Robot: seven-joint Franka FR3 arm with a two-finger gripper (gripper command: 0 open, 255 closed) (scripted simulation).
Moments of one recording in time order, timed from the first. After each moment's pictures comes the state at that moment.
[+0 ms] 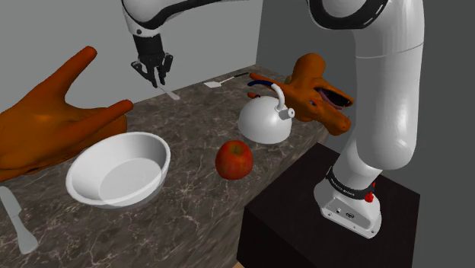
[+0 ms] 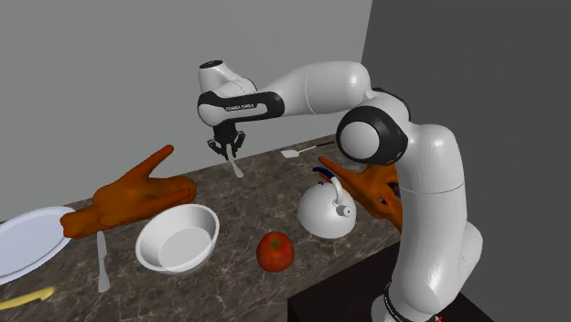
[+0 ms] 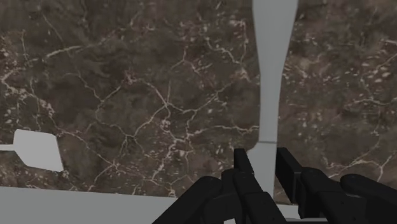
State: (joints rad) arm 0.13 0.45 0.30 -1.41 -0.22 1.90 0.51
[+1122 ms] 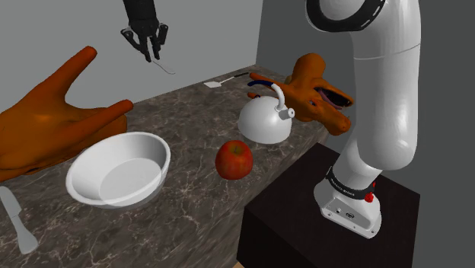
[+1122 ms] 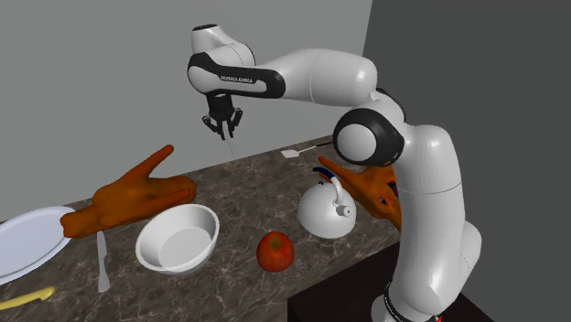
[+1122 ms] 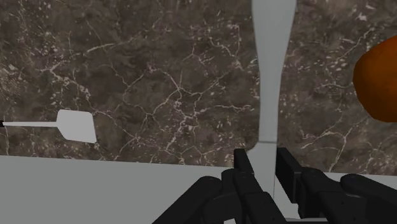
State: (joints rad) arm 0.15 0.47 0.31 -1.15 -0.22 1.66 0.49
